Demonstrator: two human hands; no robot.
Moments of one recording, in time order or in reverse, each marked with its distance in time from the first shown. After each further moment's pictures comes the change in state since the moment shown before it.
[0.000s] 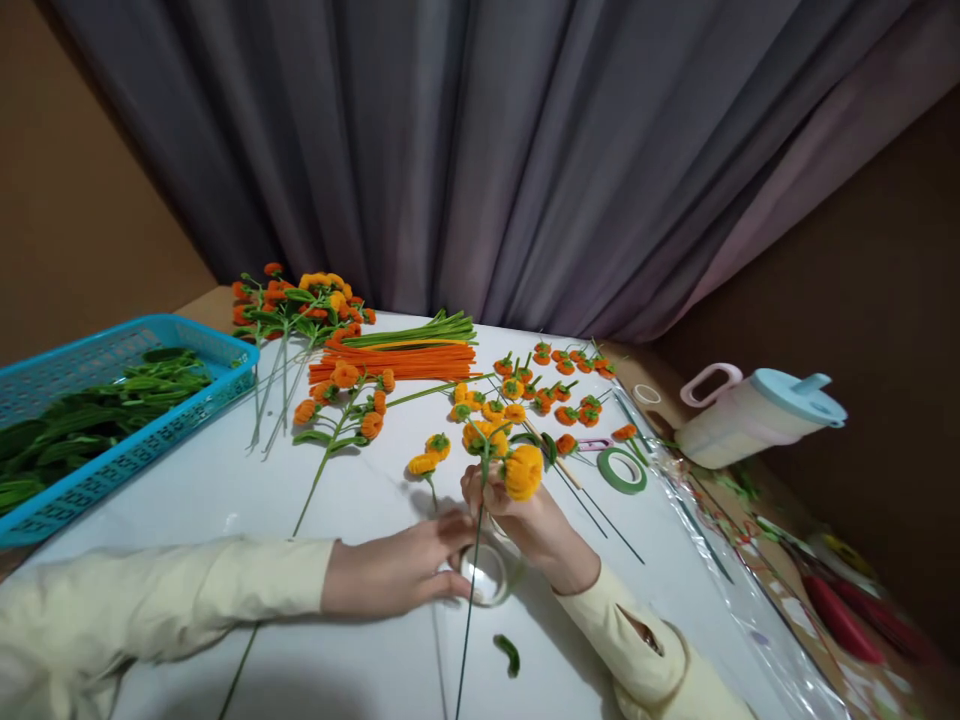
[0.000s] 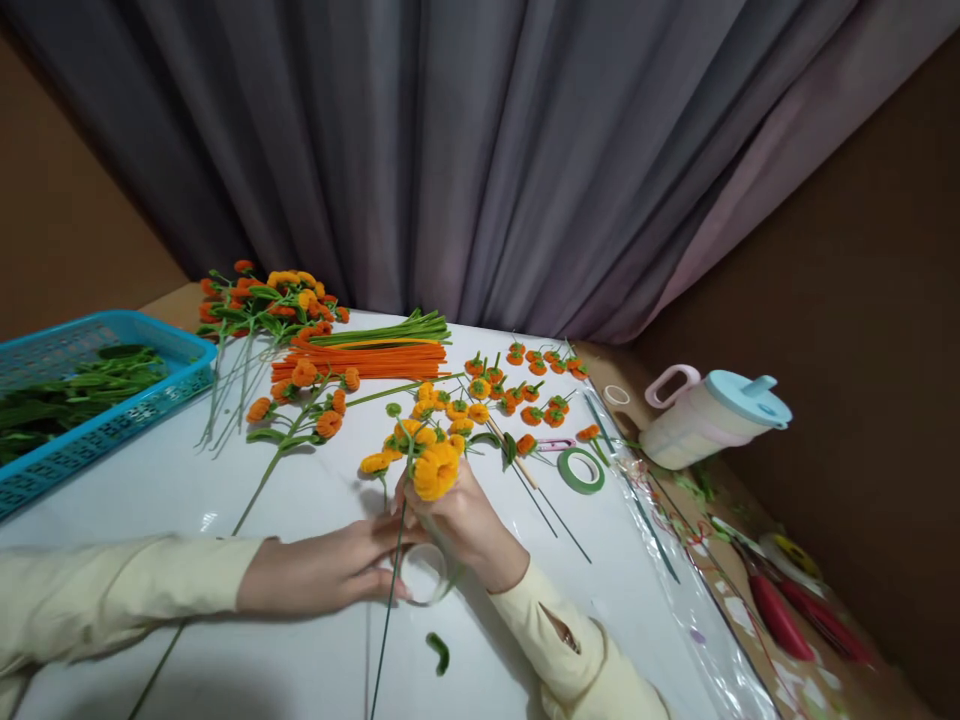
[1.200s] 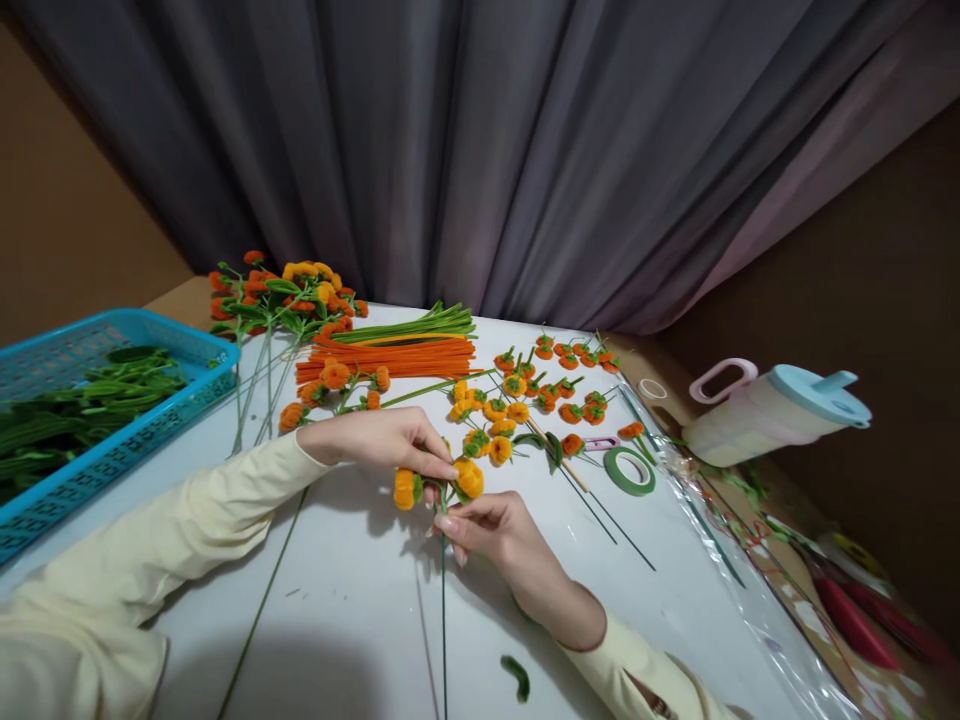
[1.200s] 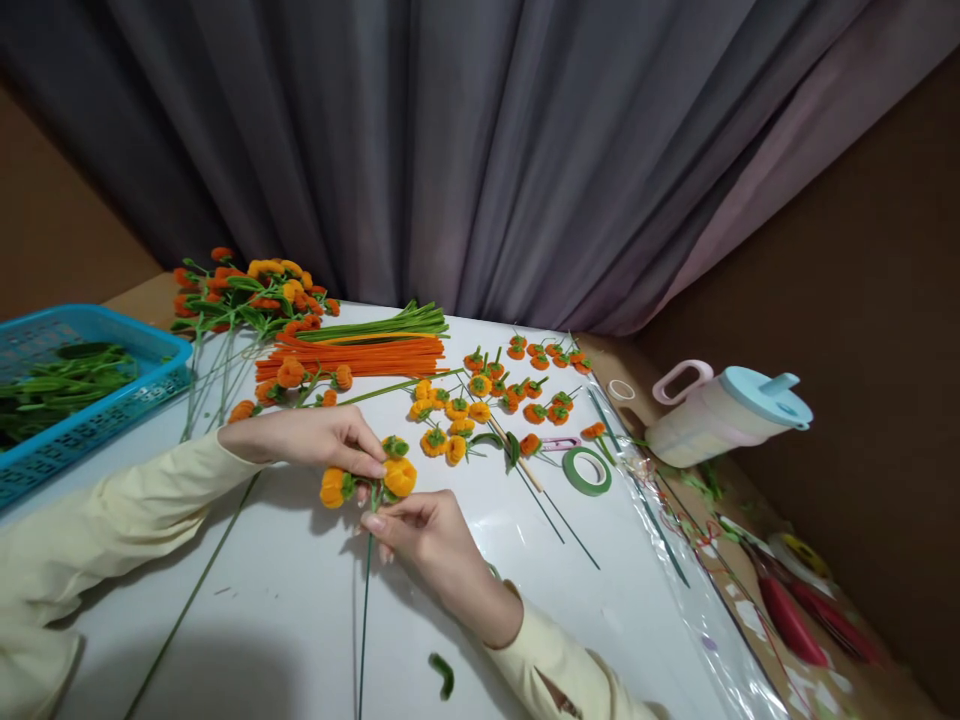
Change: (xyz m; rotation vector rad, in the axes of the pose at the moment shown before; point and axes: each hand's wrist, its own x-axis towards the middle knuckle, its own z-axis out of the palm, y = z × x) left_hand 0.033 0.001 -0.113 -0.252 -0.231 -0.178; right_hand -0.007 0.016 0.017 -0.185 0.153 0.200
